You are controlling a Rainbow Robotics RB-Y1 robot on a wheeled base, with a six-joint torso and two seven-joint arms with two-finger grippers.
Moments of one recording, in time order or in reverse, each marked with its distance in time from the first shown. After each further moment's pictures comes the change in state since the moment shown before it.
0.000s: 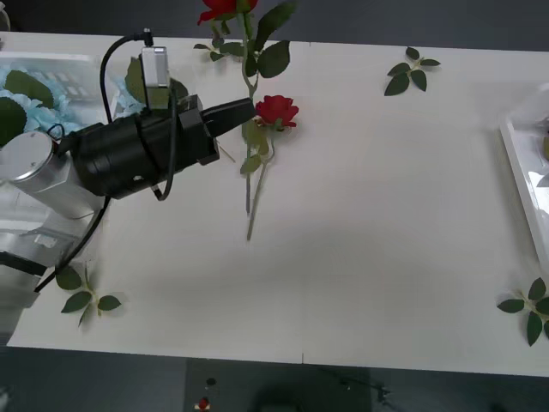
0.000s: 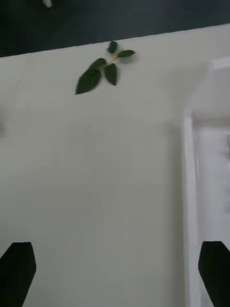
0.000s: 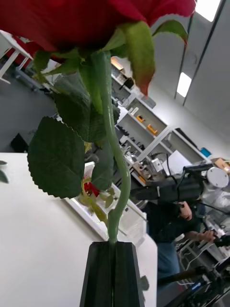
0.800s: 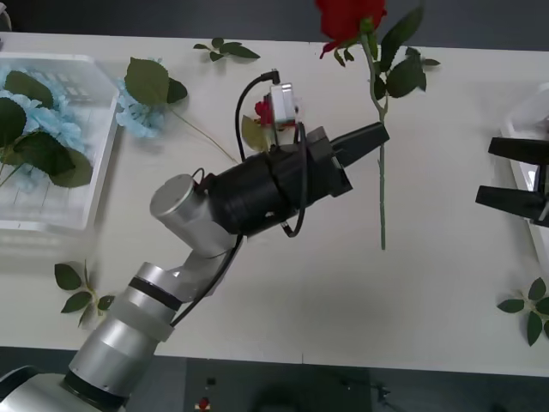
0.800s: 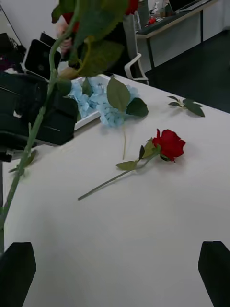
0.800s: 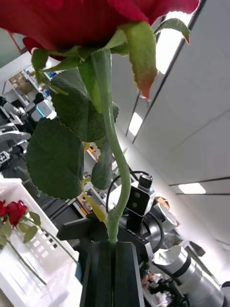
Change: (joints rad) right arm -0.093 0.154 0.119 -0.056 -0.488 0.274 0.759; left arm 0.000 -0.428 -0.144 0.143 0.000 -0.021 -0.113
